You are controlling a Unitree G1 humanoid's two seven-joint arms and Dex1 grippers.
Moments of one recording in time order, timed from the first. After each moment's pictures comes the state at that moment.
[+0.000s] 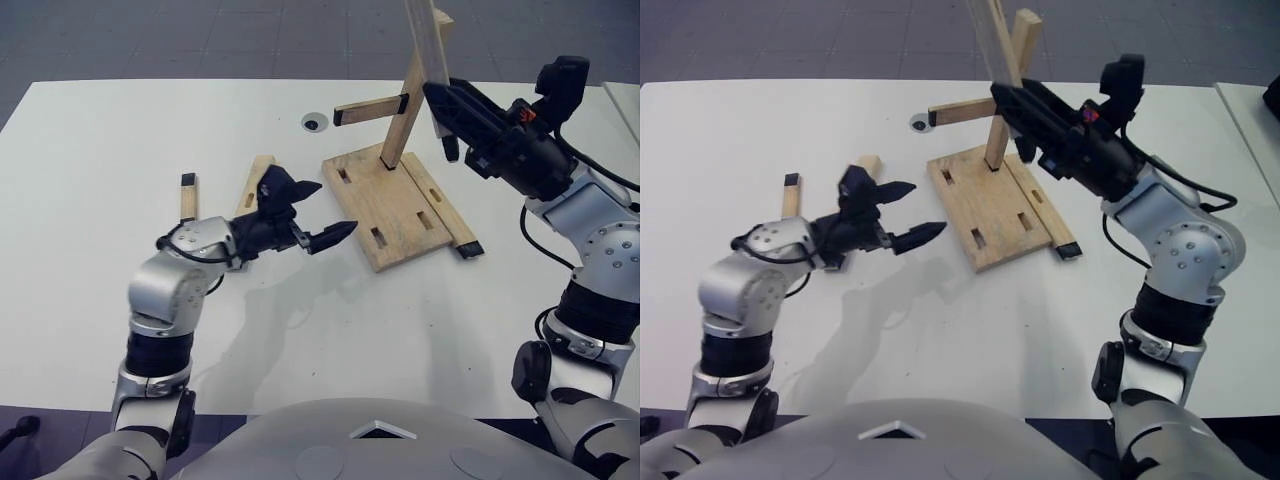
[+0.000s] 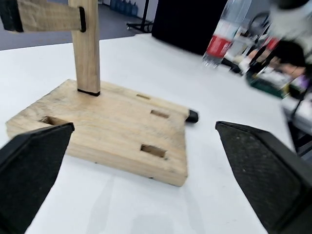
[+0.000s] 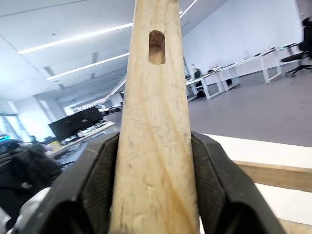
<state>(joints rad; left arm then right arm) -0.20 0.32 0.07 -0.42 -0.67 0.93 -0.74 -0.40 -0.43 -0.35 -0.28 1.11 0.95 0.65</state>
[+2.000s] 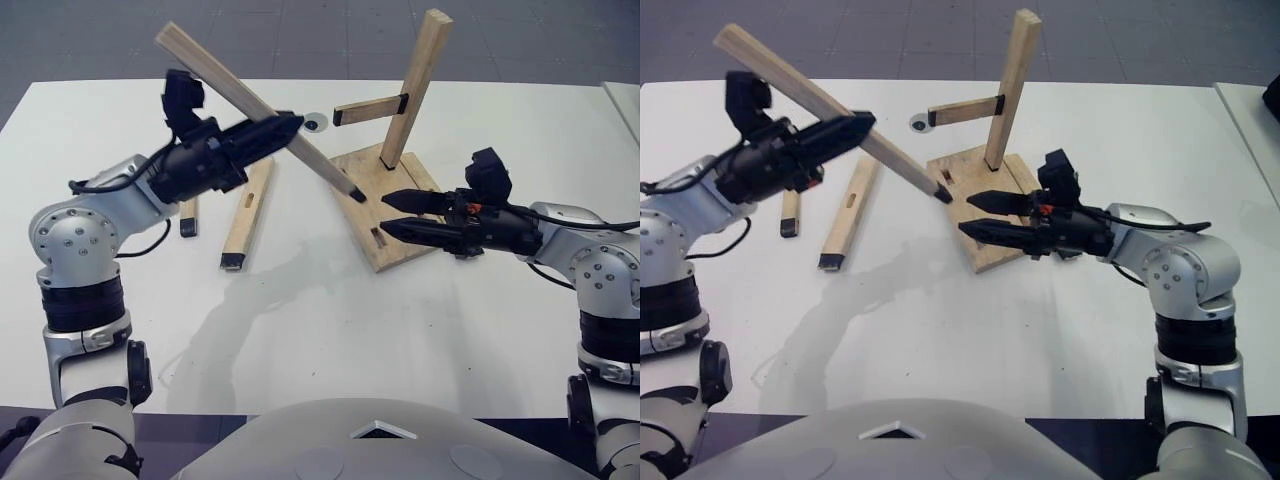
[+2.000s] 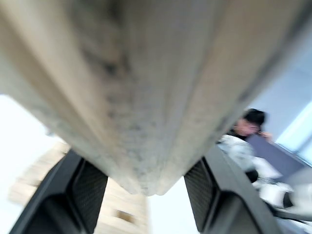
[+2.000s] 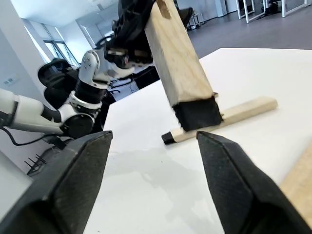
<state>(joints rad) -0.44 0.58 0.21 -0.13 -1.13 0.84 -0.62 -0.25 -0.69 -0.04 -0.29 0.85 0.87 0.99</state>
